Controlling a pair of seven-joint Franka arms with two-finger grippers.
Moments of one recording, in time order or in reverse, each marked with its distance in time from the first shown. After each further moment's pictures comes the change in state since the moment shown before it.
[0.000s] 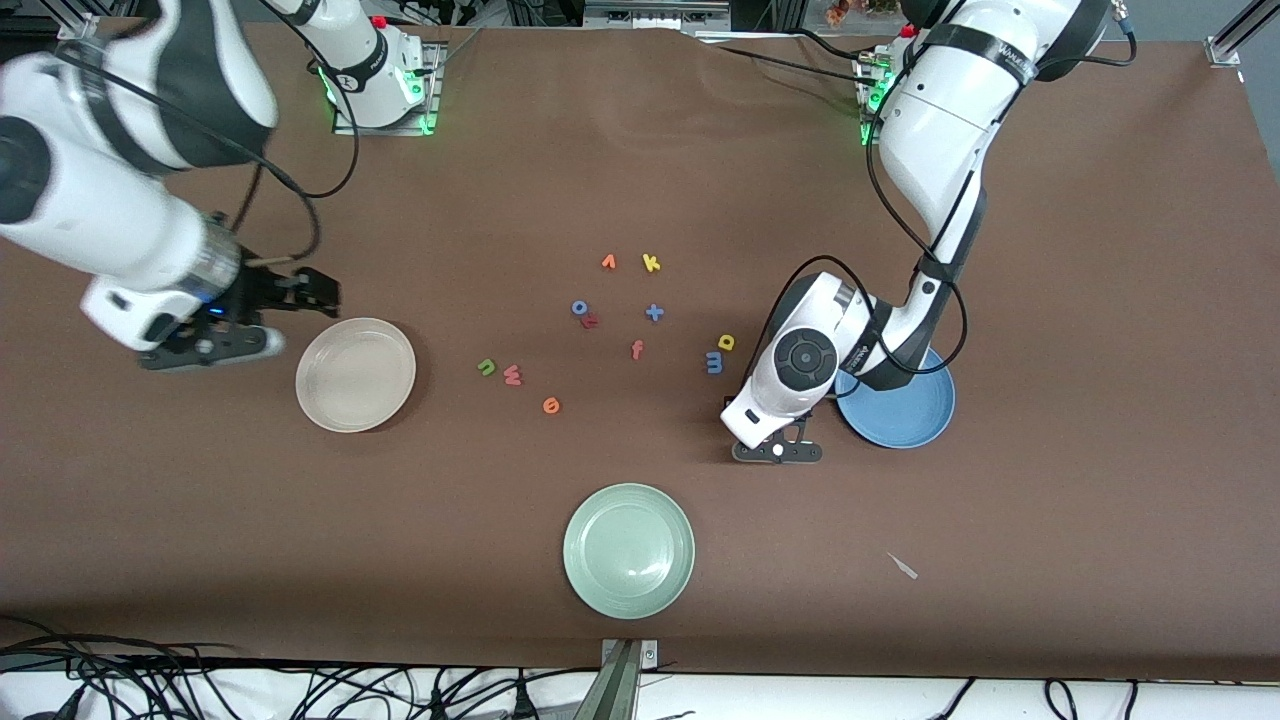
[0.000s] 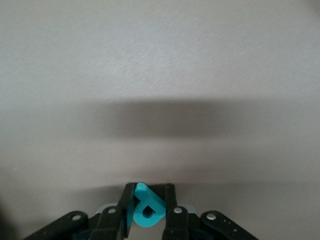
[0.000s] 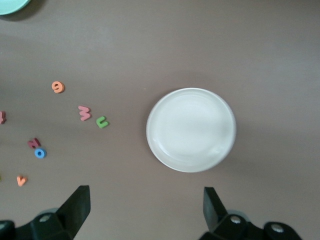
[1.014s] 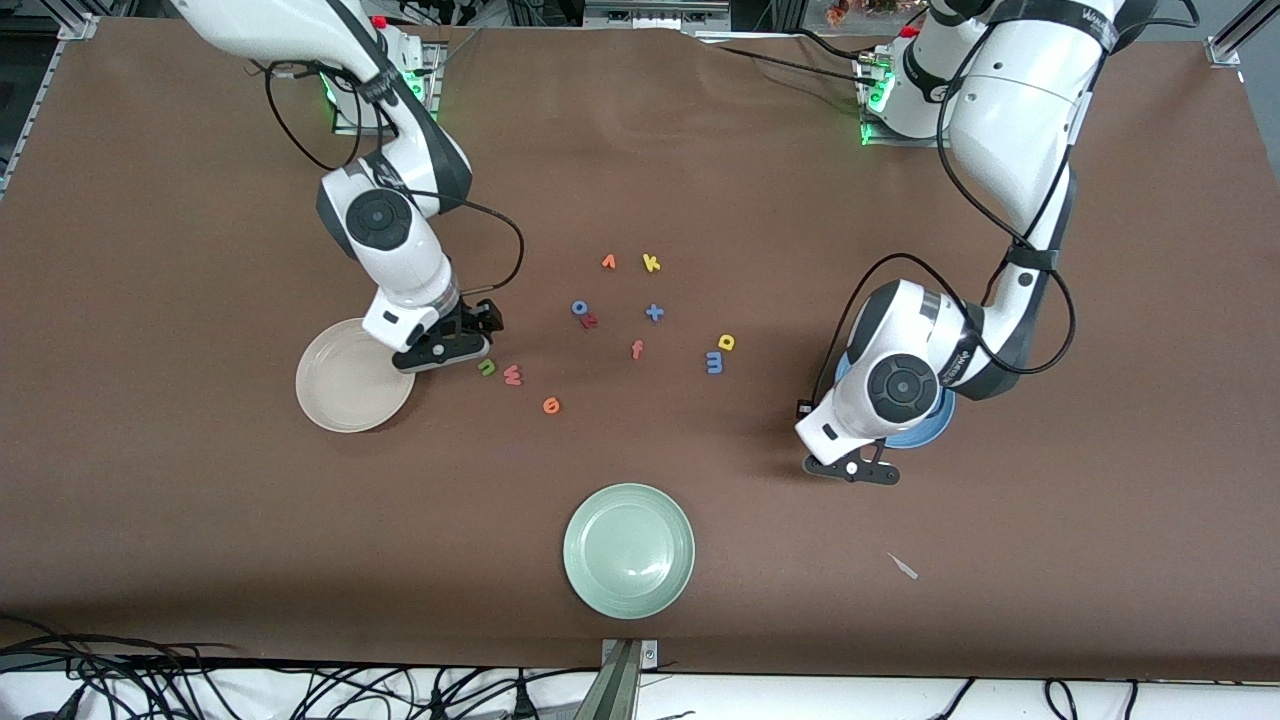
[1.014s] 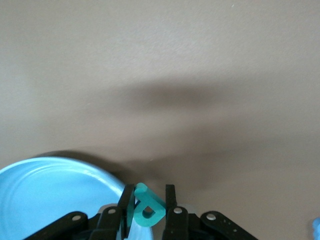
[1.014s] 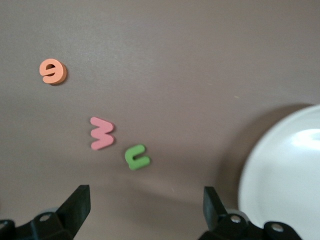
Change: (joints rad) left arm 0.129 -0.092 0.017 0.004 0.000 -0.181 0.281; right arm 0.024 0.214 0.185 -0.404 -0.298 0.736 0.292
